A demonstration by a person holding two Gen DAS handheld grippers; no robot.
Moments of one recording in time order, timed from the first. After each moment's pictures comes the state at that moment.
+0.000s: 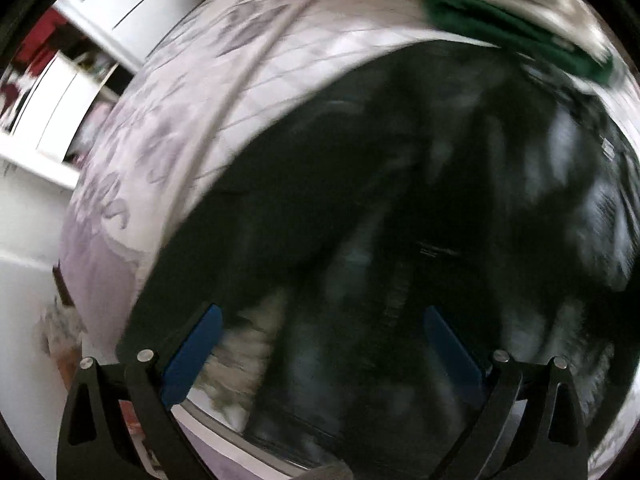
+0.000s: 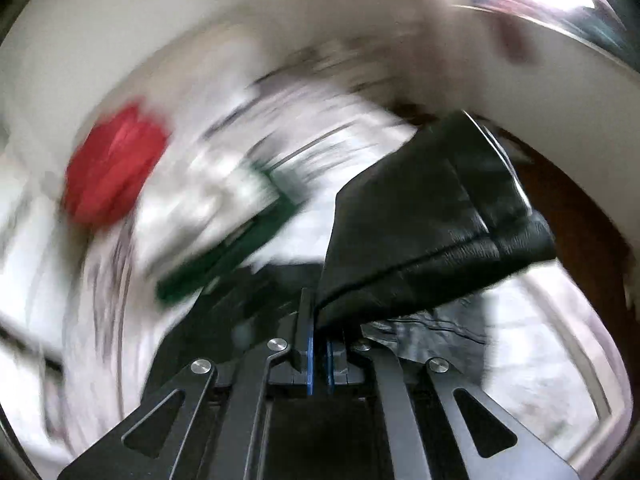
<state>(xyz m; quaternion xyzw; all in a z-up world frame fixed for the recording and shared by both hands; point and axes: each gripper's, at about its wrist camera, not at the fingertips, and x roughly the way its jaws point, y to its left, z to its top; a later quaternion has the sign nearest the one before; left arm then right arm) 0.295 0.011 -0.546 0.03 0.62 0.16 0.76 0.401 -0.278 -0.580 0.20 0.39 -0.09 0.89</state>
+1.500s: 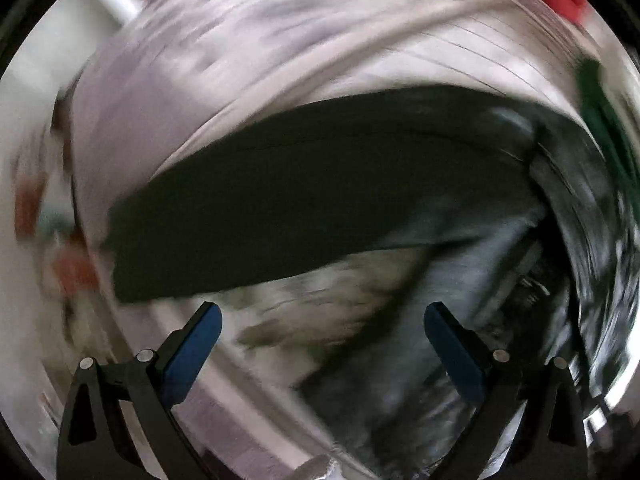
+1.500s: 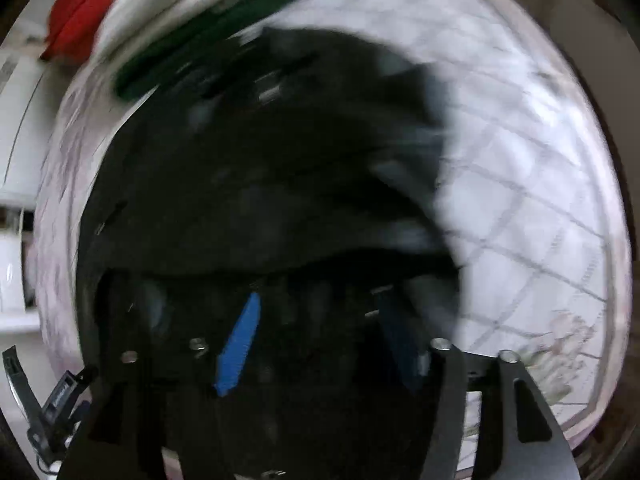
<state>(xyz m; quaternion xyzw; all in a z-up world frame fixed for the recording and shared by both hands) 0.215 0.137 -0.557 -0.24 0.63 0.29 0.68 0.233 -0.280 -0.700 0.19 0.64 -0.01 0.74</state>
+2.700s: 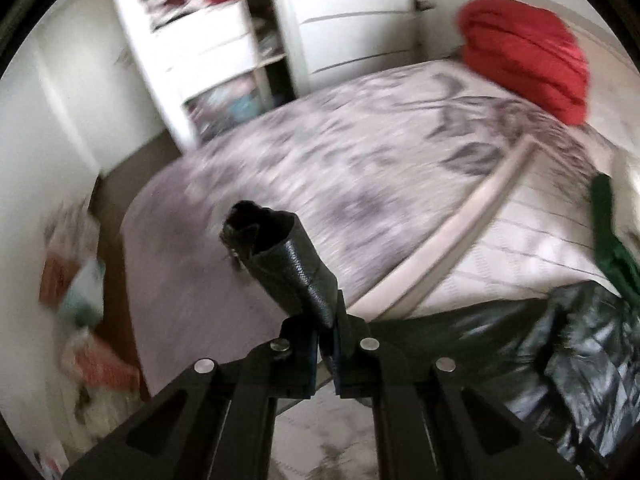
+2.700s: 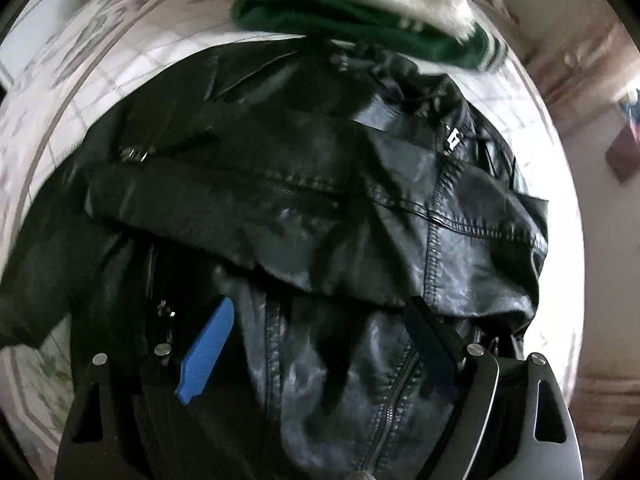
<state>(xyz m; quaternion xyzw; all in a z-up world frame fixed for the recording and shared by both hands) 0.266 0.208 -0.465 -0.10 0.43 0.34 0.83 0.295 -0.057 -0.669 -0.02 0.61 -0.06 0.79</state>
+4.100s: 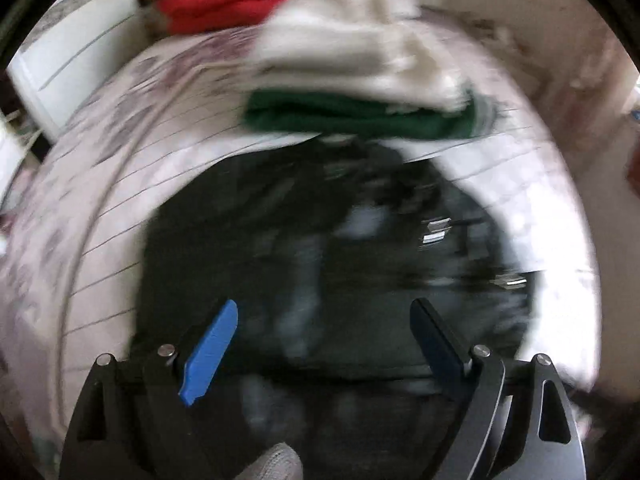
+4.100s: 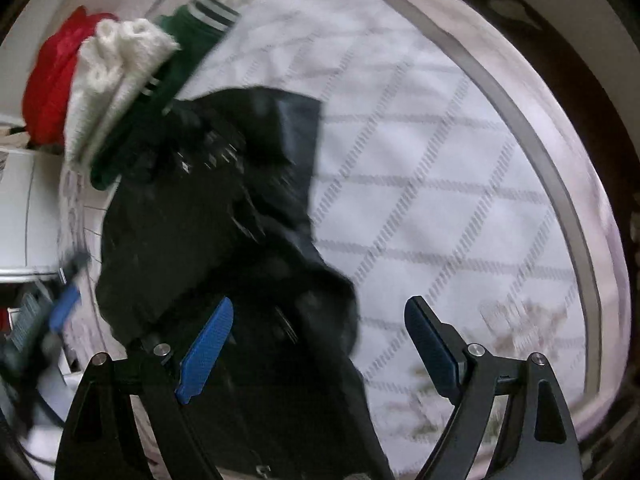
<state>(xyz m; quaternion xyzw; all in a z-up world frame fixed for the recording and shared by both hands) 0.355 -0.130 -0.515 0.00 0.54 0.01 0.84 0.291 -0.393 -0.681 0.31 0.60 -0.06 0.74</state>
